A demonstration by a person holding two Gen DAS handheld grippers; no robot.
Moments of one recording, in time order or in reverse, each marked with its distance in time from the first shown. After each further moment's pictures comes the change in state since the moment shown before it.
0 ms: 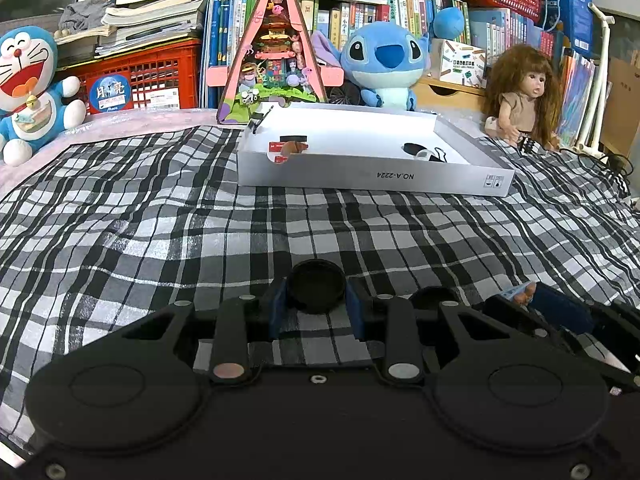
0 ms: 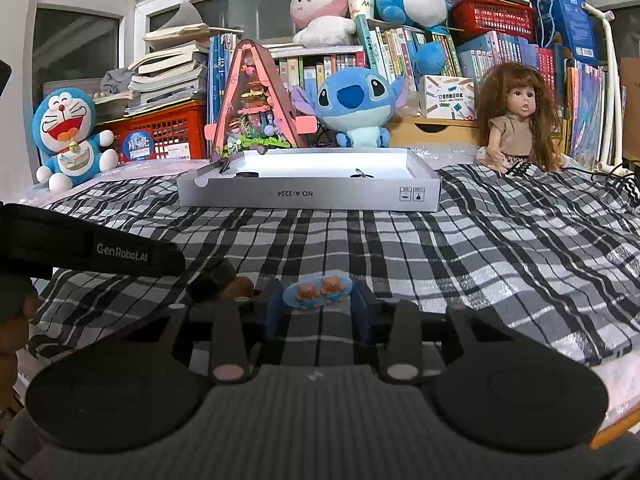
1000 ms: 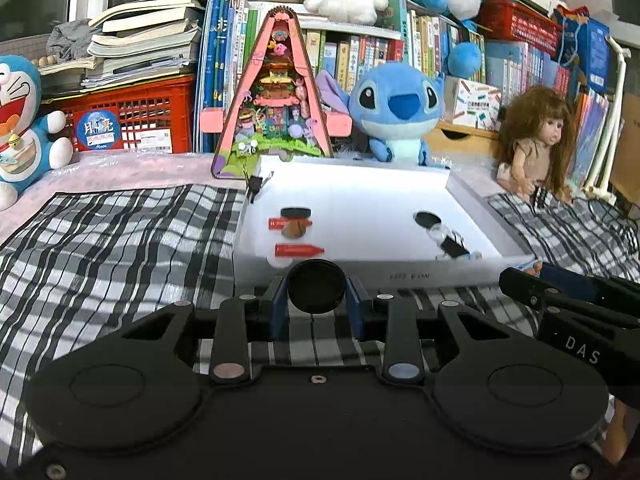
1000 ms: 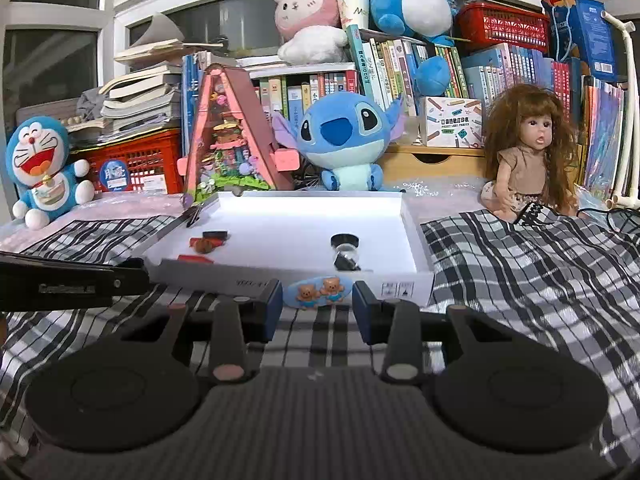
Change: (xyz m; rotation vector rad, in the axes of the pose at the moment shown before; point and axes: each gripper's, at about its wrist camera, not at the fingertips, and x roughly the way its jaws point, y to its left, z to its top) left arm 0.034 0.010 0.083 -0.033 -0.042 -0.010; right arm 0.064 -0.034 0.084 0.009 0.018 0.007
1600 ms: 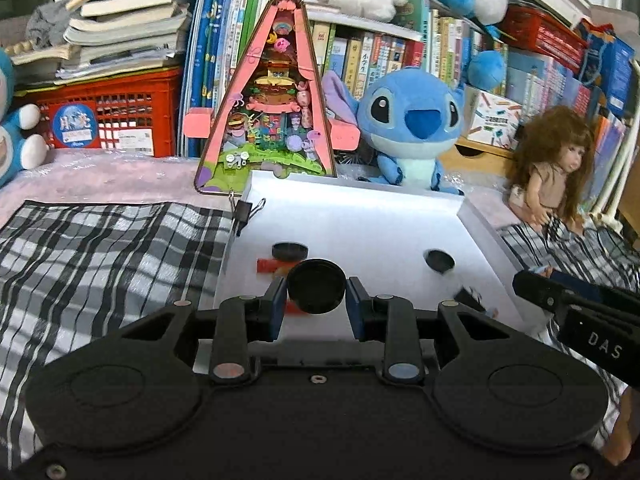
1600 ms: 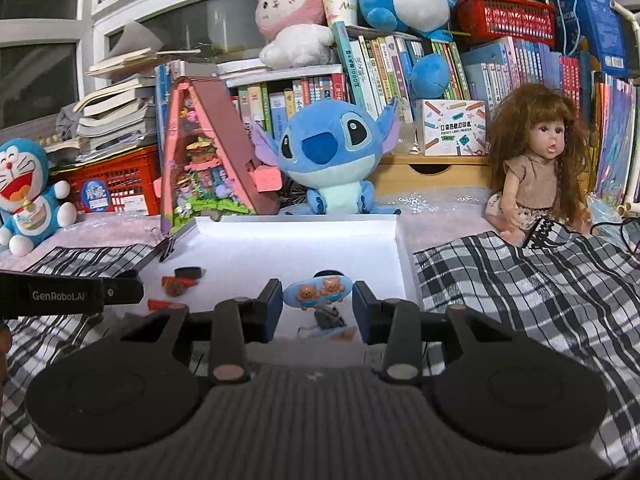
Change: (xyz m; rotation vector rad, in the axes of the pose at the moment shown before) left arm 0.065 0.010 0.054 -0.062 0.054 -0.033; right arm 0.048 -0.024 0.044 0.041 0.030 0.014
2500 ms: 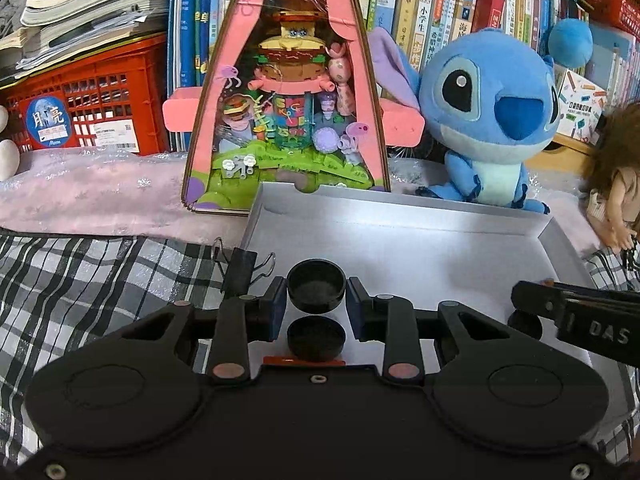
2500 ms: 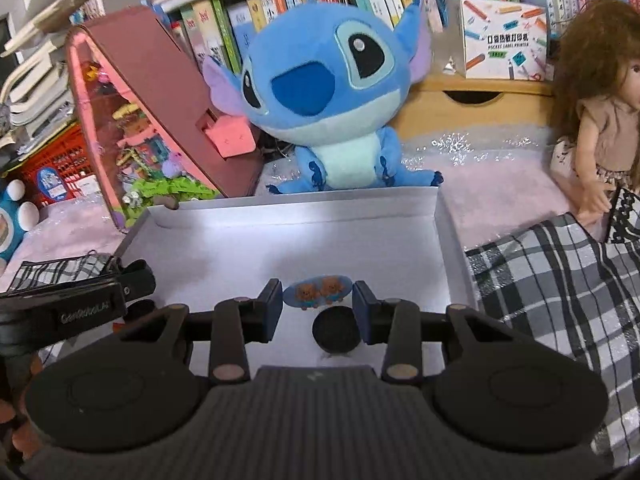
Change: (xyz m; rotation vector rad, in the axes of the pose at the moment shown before) left arm 0.123 0.005 0.054 -0.006 0.123 0.123; right arm 0.146 -0.011 0.054 0.086 0.324 0.015
